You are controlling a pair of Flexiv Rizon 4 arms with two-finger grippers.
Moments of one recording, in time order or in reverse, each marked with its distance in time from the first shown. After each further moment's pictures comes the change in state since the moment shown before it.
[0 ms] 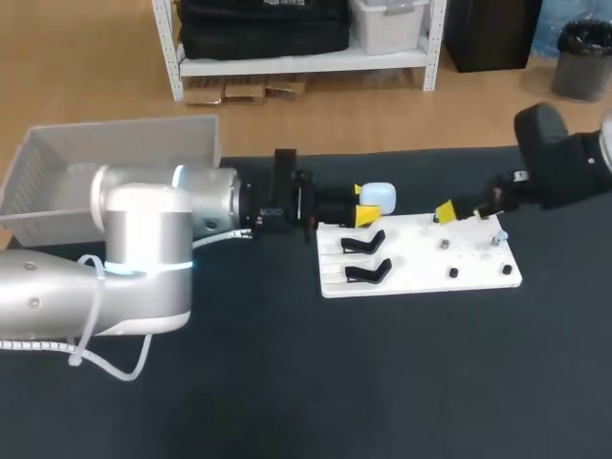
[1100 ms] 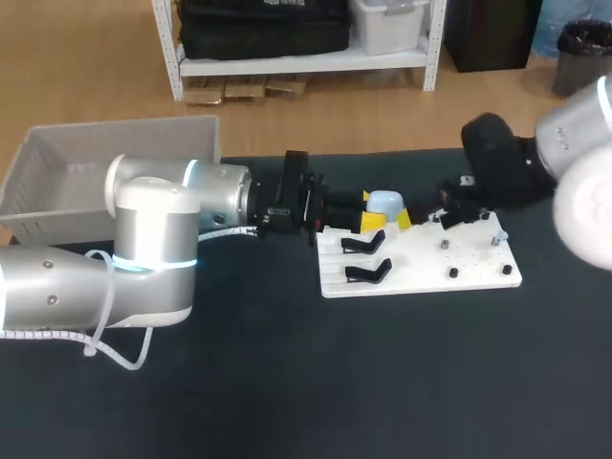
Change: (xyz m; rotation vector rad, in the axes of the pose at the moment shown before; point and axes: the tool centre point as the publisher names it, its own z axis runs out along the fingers) left arm 0.011 -0.002 0.008 0.080 0.027 -0.012; right arm -0.008 0.005 0.053 0.033 0.073 0.091
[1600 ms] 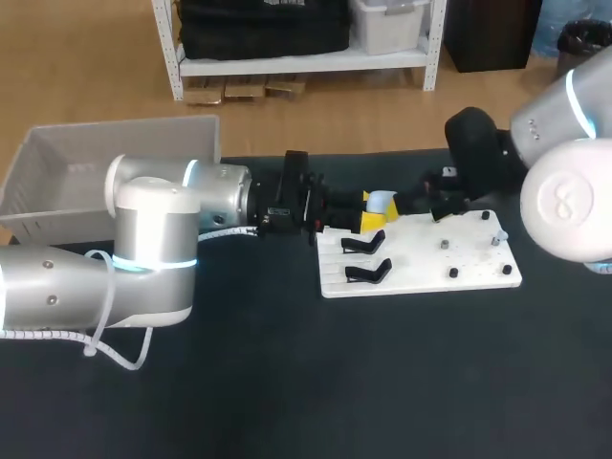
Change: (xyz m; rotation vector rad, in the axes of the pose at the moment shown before) left arm 0.000 0.000 0.000 0.000 0.000 0.000; right arm -0.018 -0.011 0.019 0.039 0.006 0.022
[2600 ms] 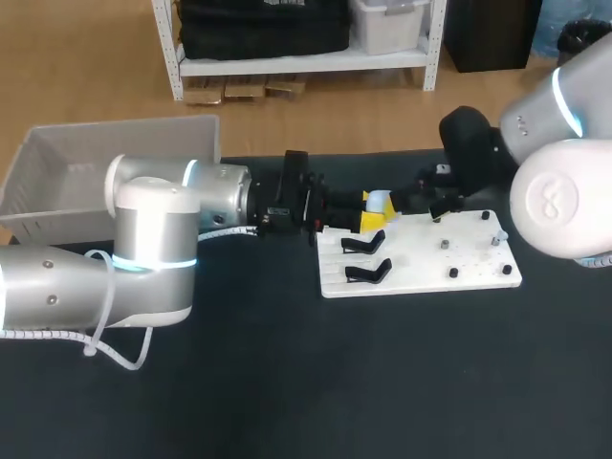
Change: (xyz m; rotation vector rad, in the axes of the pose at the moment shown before) left arm 0.000 0.001 -0.001 -0.002 0.000 0.000; right arm -0.009 -0.011 0.011 0.026 0.011 0.018
